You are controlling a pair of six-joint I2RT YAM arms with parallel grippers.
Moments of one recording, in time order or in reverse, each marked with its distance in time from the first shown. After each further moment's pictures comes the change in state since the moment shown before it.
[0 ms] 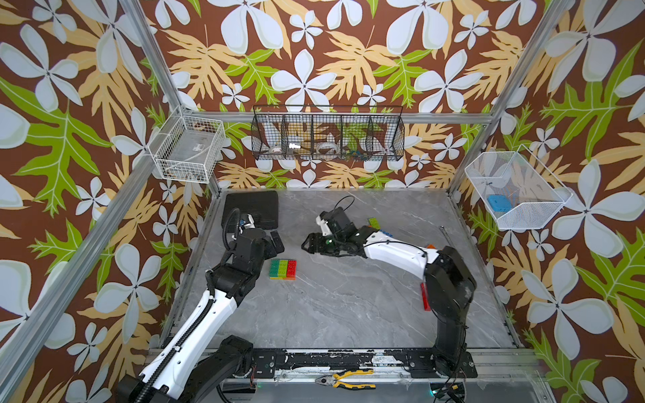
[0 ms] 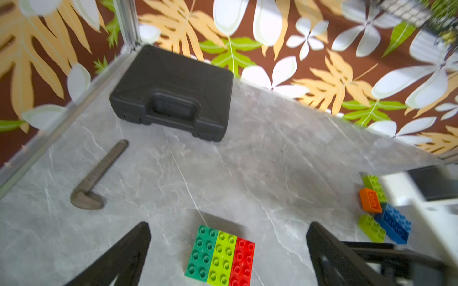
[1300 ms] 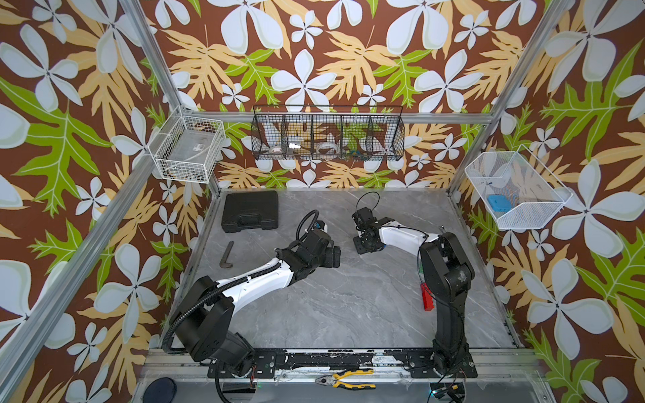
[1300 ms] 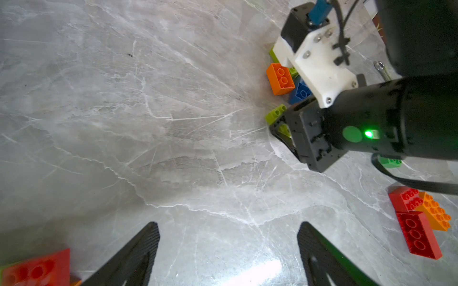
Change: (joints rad) left arm -0.379 0.573 0.118 0.219 0.218 -0.016; right arm -0.227 0.180 -0.030 -0.252 0.408 -0.497
